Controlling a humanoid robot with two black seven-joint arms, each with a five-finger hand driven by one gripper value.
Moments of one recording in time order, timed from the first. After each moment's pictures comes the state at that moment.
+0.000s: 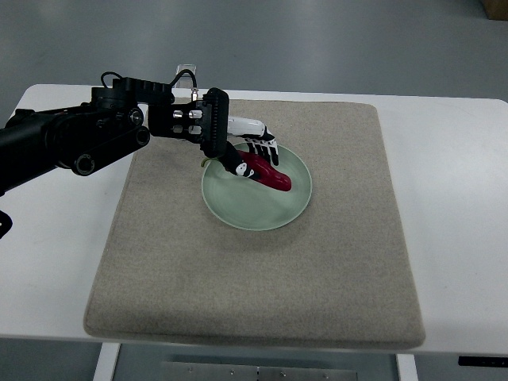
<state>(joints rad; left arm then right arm) -1.23 0.28 -0.10 -0.79 1.24 -0.39 -0.34 0.00 0.00 0.06 0.12 -0.17 0.19 0.06</state>
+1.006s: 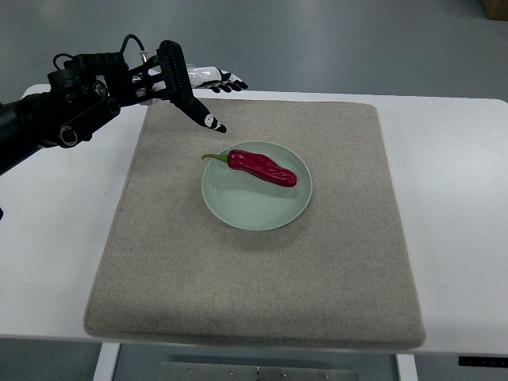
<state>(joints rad) -1.24 0.28 -0.12 -0.50 1.04 -0.26 -0.35 0.00 0.00 0.06 0.12 -0.17 0.19 0.06</state>
